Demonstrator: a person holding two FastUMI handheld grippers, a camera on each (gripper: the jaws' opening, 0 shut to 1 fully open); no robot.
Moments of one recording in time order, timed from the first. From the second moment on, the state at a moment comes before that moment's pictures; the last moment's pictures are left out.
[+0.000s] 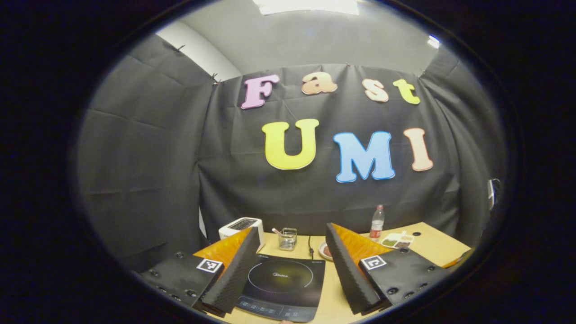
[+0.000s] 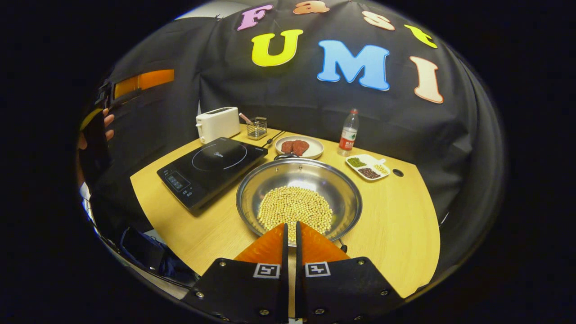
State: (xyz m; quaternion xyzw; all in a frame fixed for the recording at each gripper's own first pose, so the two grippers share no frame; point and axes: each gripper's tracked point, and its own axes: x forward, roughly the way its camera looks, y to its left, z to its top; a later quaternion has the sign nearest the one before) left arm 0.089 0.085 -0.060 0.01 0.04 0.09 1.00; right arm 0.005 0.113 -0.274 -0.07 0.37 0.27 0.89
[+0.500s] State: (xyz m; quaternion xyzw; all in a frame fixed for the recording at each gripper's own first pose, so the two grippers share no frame) left arm 0.089 0.070 -0.070 0.02 0.06 0.12 0.99; right arm -0.011 0.110 -0.325 -0.10 0.42 0.34 0.83
